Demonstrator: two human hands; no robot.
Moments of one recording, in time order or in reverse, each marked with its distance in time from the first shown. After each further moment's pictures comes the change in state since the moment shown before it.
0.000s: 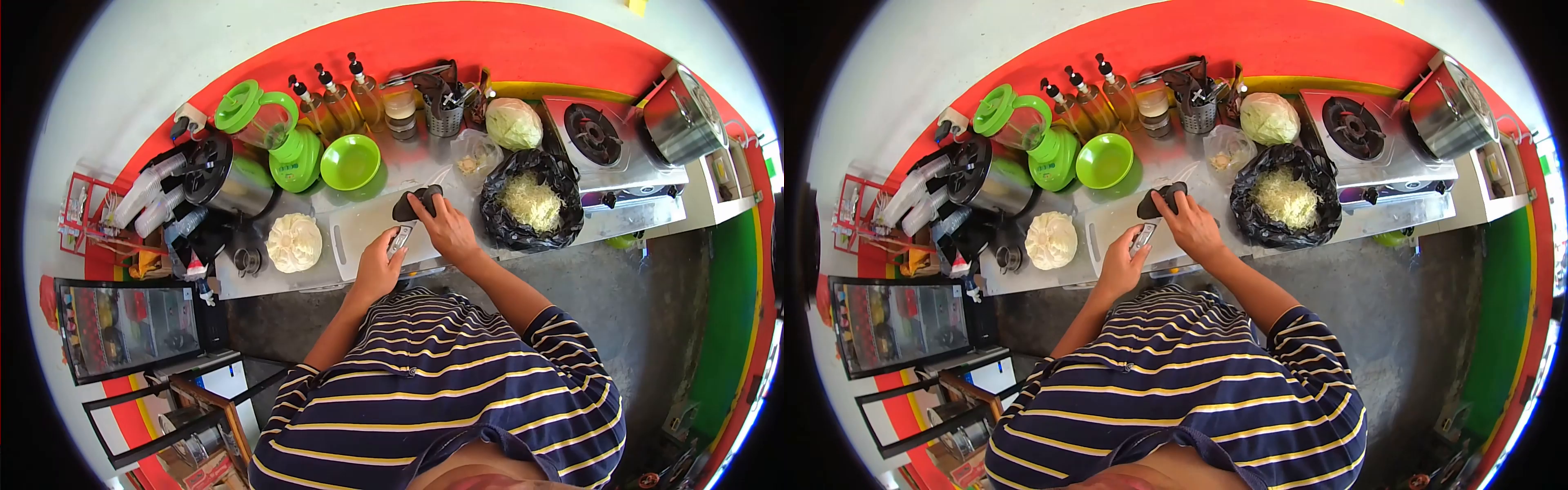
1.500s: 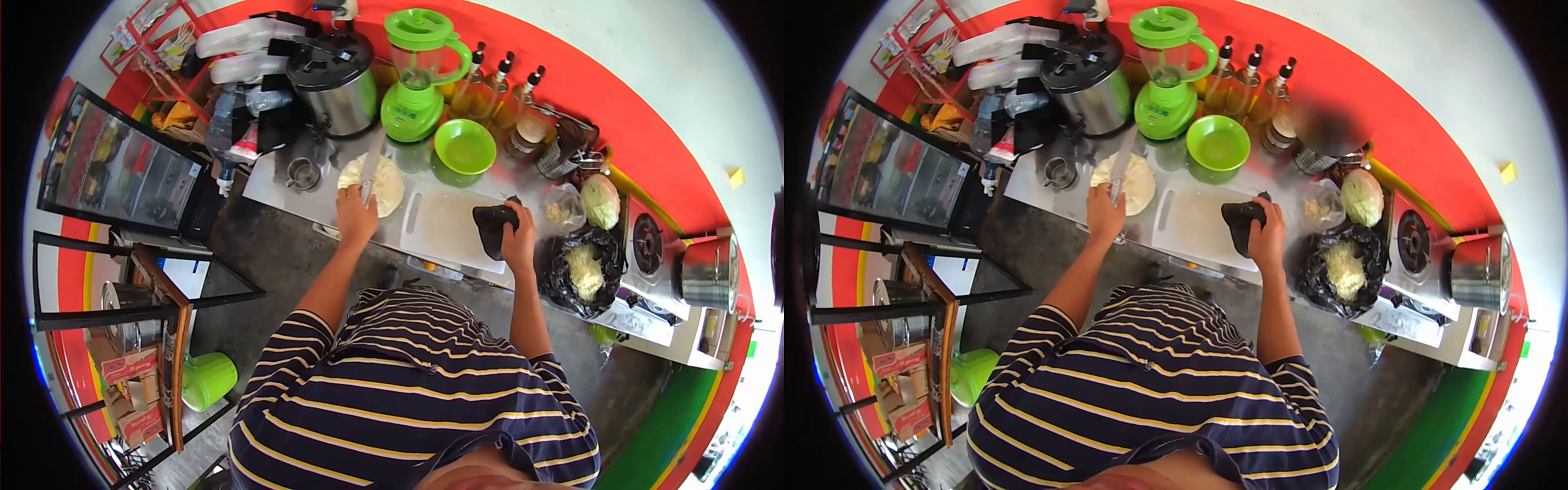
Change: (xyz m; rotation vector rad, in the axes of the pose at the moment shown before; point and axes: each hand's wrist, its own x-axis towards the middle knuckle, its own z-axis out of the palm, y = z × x) left_hand -0.059 -0.170 -0.125 0.411 0.675 -0.592; right_hand 0.050 -0.039 0.032 0.571 0.017 0.238
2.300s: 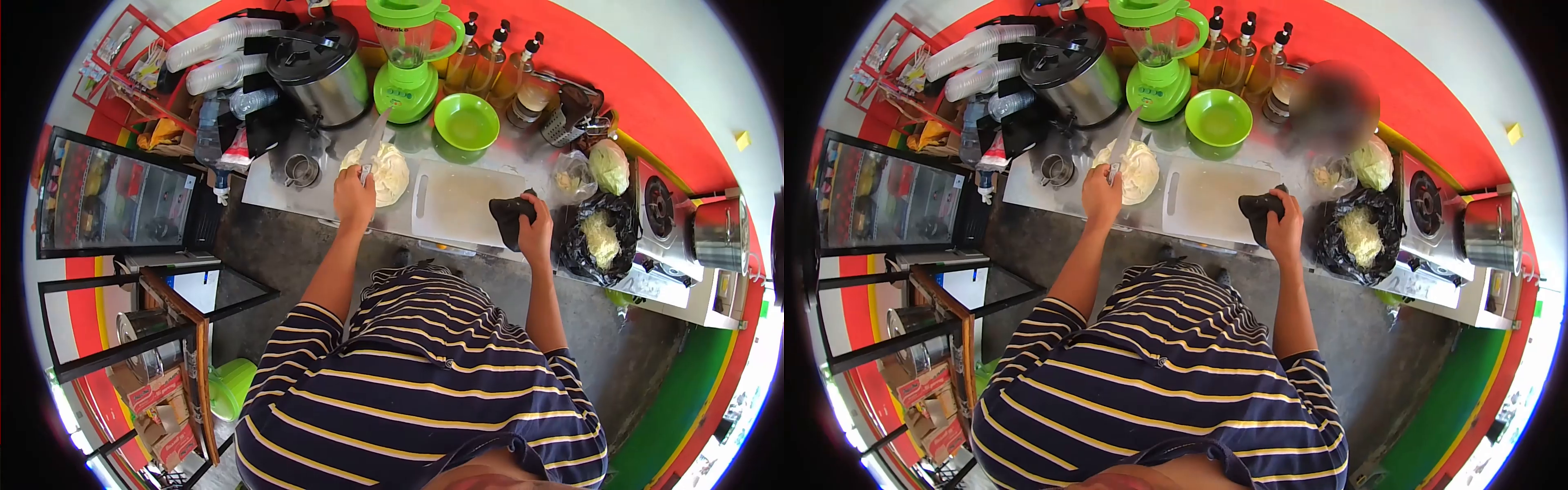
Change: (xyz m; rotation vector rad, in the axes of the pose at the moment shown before) left_hand 0.034 -0.007 -0.010 0.041 -0.082 0.048; right_hand -0.035 0.003 -0.001 -0.030 0.065 0.150
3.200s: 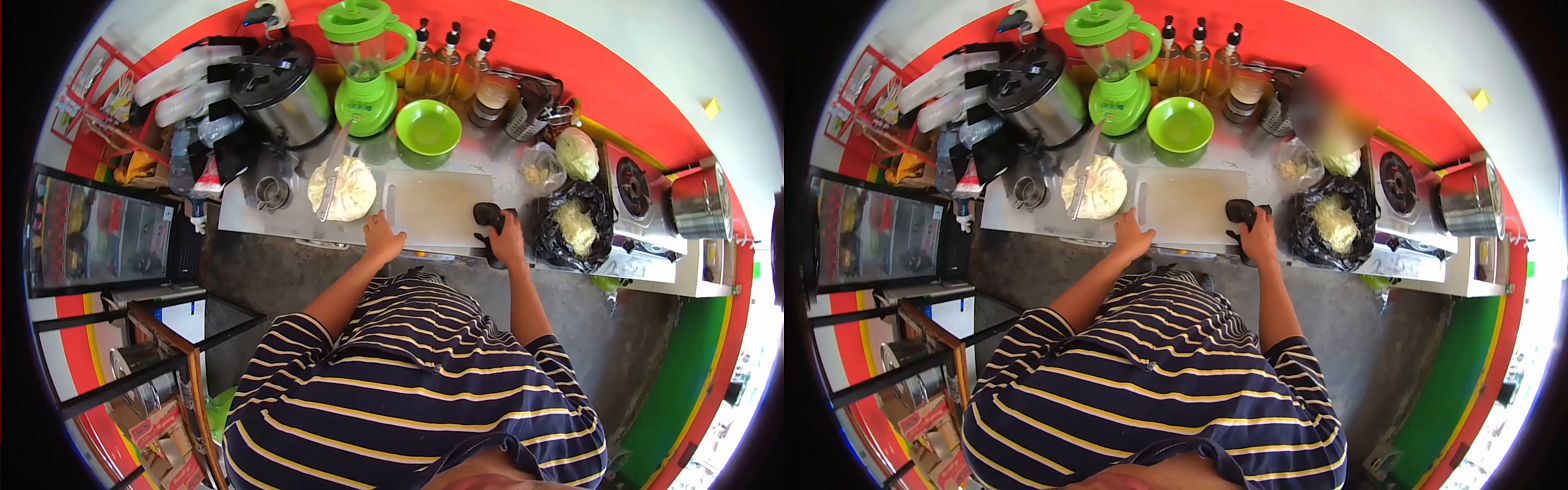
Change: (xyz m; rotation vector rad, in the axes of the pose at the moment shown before) left_hand -0.092 0.024 0.094 -0.079 -0.511 0.039; right_hand -0.035 0.092 0.010 -0.324 -0.165 0.299
